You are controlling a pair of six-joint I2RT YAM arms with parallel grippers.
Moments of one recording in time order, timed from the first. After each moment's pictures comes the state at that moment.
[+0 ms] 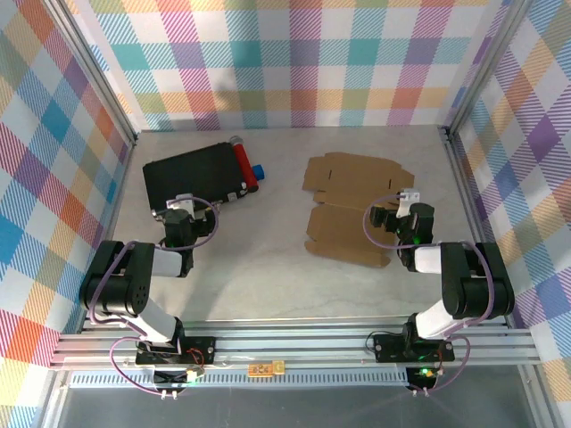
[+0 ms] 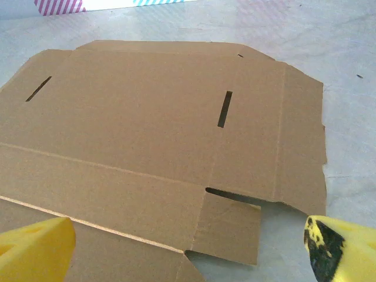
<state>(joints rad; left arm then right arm) -0.07 1.58 0.39 0.76 -0.14 -0.13 0.00 1.53 0.41 0.70 -0.10 0.05</state>
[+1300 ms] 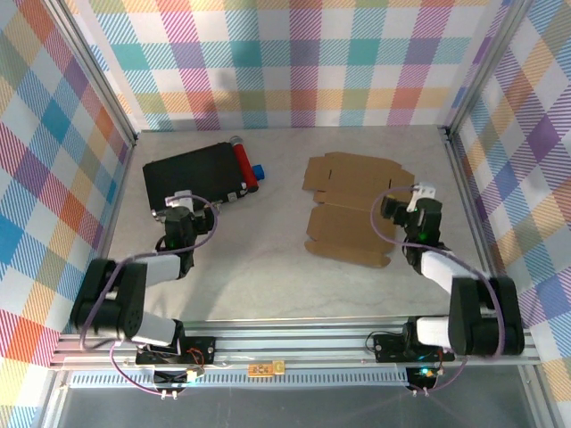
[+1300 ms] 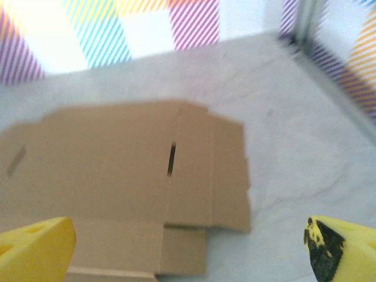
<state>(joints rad) -0.16 1.32 0.43 0.54 -0.30 -0.13 0.01 1.18 0.52 0.34 0.11 0.17</state>
